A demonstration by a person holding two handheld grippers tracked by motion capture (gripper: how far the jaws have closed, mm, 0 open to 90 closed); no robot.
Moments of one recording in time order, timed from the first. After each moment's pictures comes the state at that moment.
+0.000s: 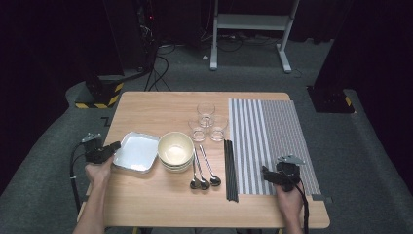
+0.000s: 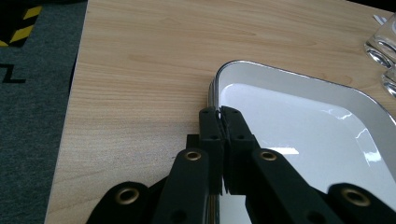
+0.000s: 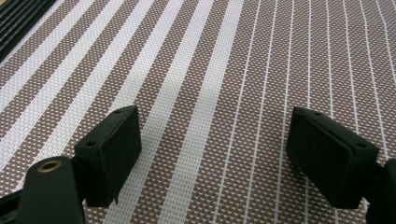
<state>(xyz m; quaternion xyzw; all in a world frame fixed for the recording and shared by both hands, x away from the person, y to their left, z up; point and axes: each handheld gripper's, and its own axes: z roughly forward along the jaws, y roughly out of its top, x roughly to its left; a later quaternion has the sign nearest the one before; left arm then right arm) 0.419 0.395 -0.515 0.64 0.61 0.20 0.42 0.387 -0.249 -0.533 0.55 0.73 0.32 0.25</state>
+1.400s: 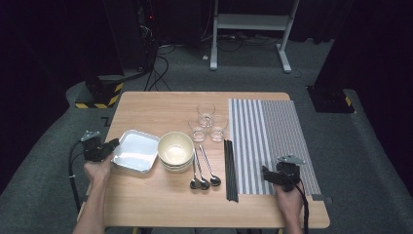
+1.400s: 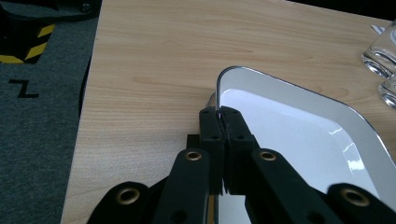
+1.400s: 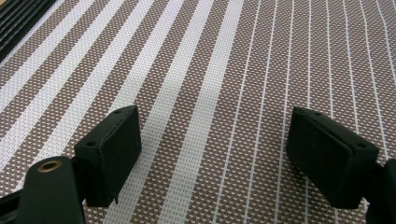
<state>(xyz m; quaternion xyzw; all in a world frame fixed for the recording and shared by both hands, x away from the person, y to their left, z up) 0.416 0.391 -0.502 0.63 0.61 0.23 0.42 0.387 -0.249 -0.533 0.55 0.73 0.32 0.25</state>
